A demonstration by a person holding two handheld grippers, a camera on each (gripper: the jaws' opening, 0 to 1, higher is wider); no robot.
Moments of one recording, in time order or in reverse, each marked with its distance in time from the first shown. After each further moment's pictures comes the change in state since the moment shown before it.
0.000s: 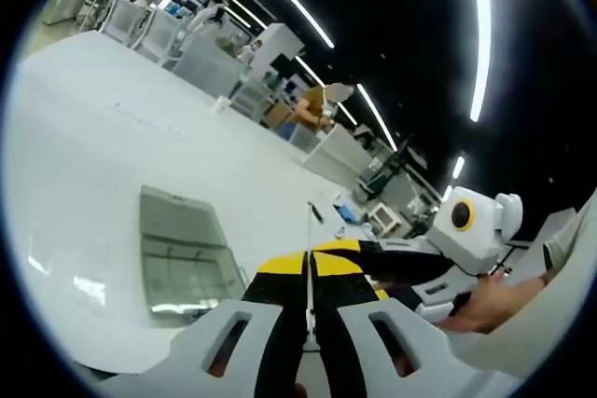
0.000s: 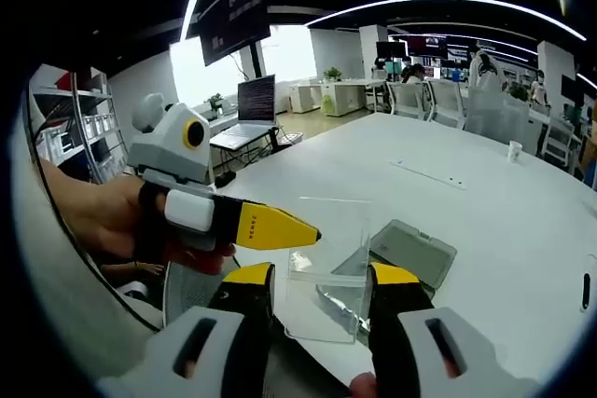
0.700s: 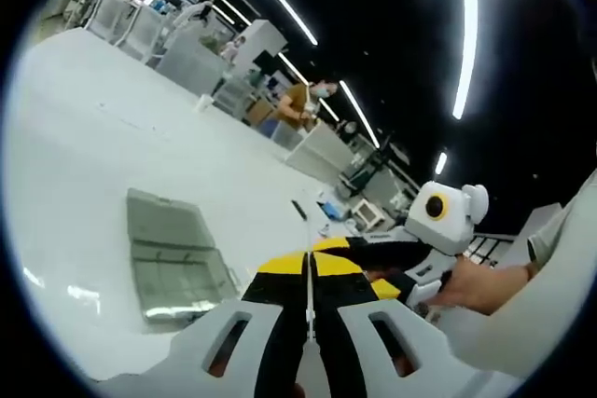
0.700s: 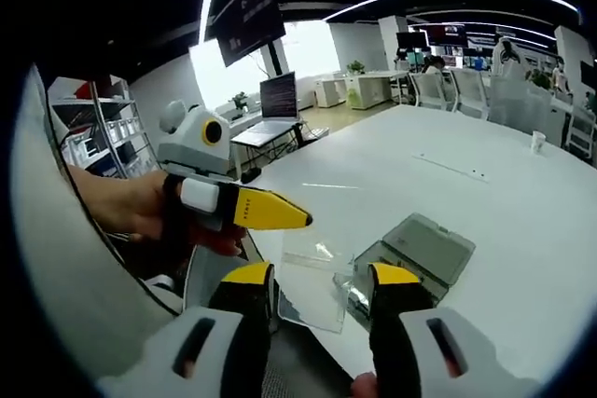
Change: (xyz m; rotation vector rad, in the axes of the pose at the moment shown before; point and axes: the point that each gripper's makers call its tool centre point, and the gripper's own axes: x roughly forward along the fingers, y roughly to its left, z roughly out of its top) left arm -0.005 -0.005 0.005 0.005 0.020 -0.096; right arm -0.012 -0.004 -0.003 0.020 0.028 0.167
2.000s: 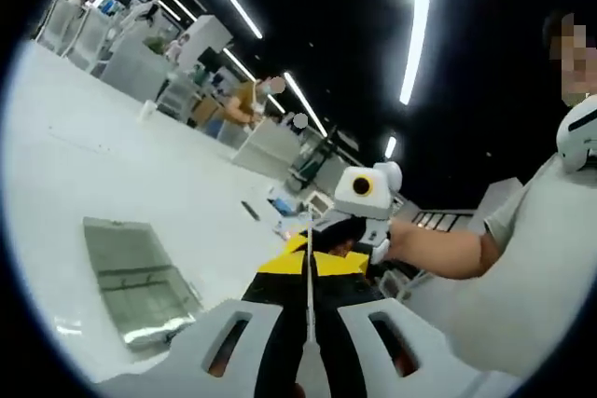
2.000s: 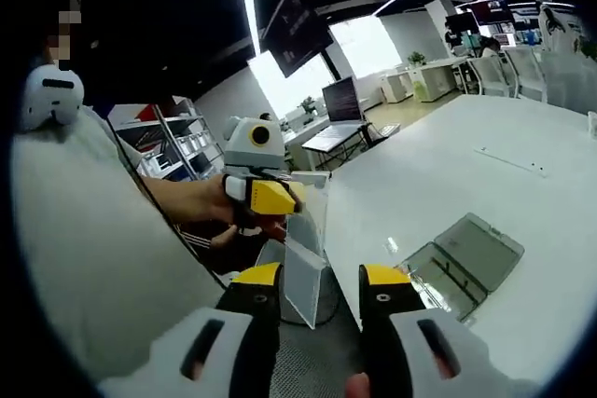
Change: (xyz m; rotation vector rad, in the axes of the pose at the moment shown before) left arm -0.003 -0.050 0.017 0.094 0.049 -0.263; right arm -0.036 0.010 0.015 0.054 -0.001 0.393
